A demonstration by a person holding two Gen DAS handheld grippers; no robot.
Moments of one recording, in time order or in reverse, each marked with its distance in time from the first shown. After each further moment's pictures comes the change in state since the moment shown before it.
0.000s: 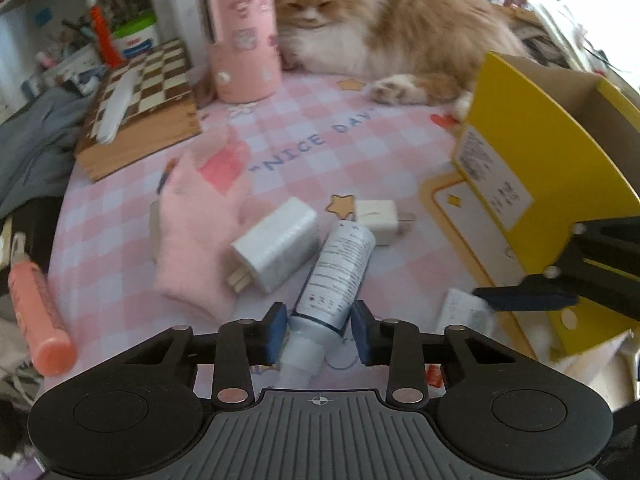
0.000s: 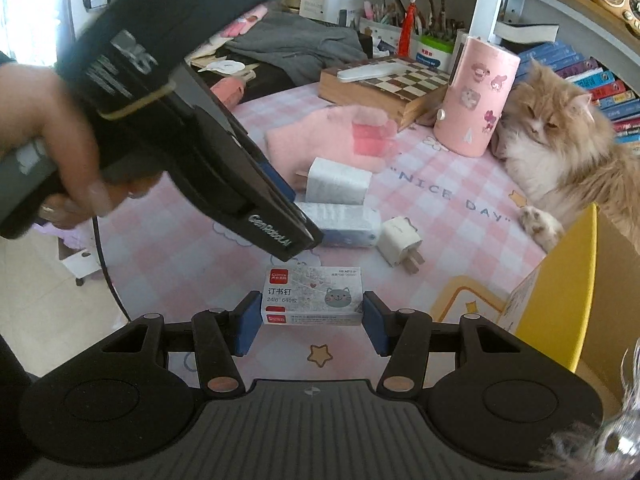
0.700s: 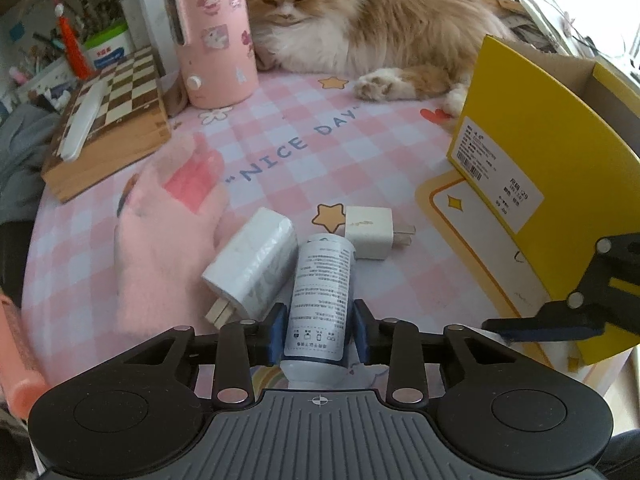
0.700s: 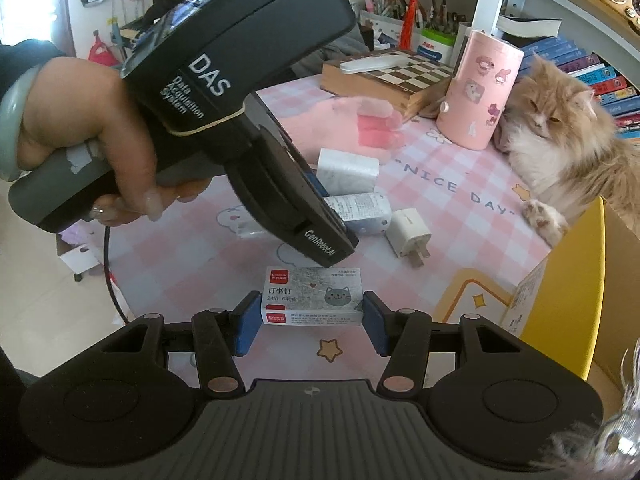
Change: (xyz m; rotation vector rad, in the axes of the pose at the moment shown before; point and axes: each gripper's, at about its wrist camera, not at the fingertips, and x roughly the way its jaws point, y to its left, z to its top) left arm 0.027 -0.001 0.007 0.022 -0.014 -0.036; right arm 0.004 0.008 -0.002 -0.003 0.019 -0.015
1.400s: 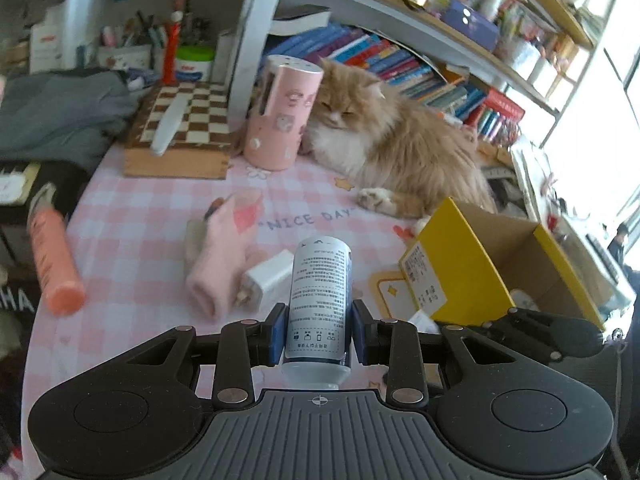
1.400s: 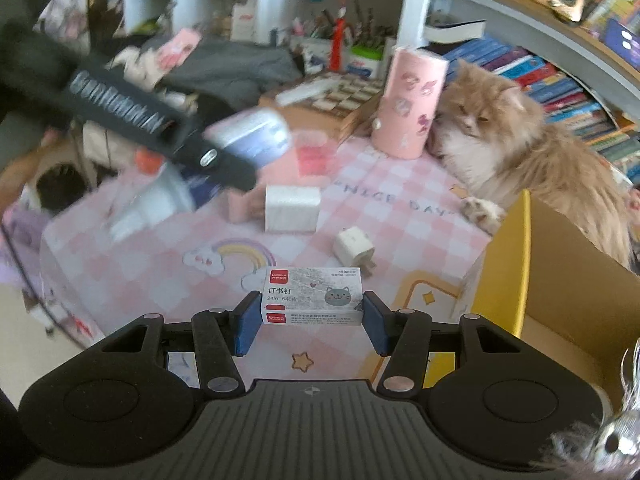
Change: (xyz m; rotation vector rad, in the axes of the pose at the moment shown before) left arm -0.117 0.032 -0.037 -0.363 -0.247 -0.144; right arm -0.035 -0.003 0.007 0.165 -0.085 -0.153
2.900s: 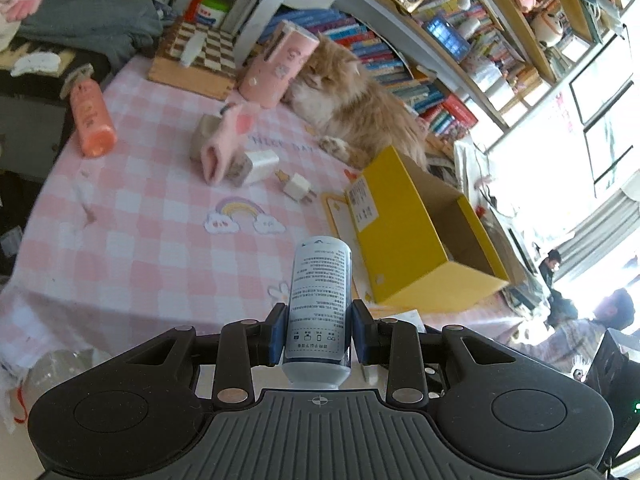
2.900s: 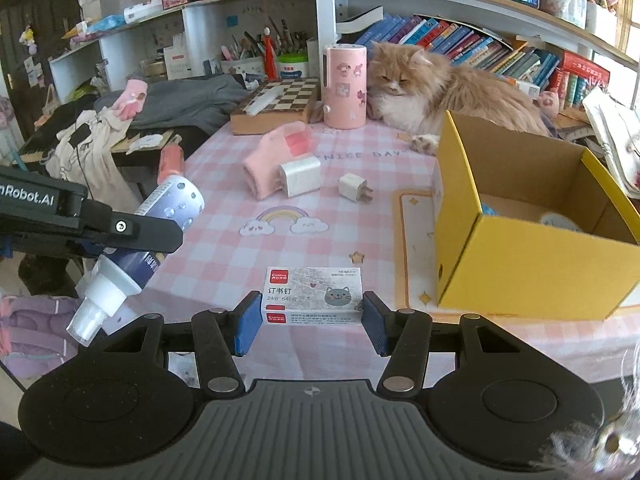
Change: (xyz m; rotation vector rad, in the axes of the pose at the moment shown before) left arm -0.091 0.030 -0.093 -0.164 0.064 -0.220; right arm -0.101 0.096 -0.055 0.320 -0.014 -0.156
